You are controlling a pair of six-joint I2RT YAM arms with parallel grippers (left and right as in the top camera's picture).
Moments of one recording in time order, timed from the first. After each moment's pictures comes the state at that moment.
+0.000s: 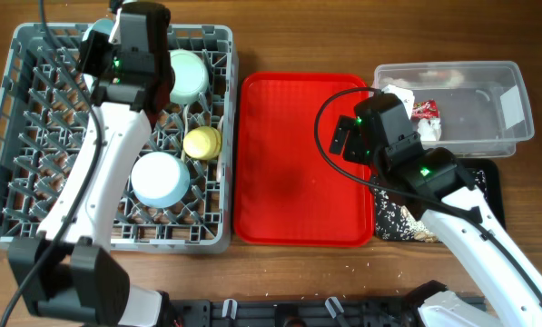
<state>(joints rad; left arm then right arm) -0.16 1.63 1.43 -0.46 -1.00 0.50 0.47 1.25 1.07 -0.76 0.28 0.60</state>
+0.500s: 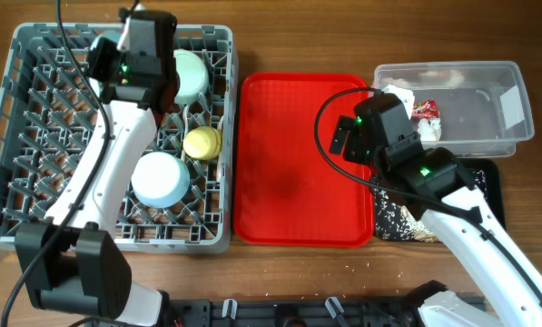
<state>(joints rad) -0.16 1.67 1.37 -0.43 -1.00 0.52 0.47 1.25 1.07 -0.76 0.28 0.60</state>
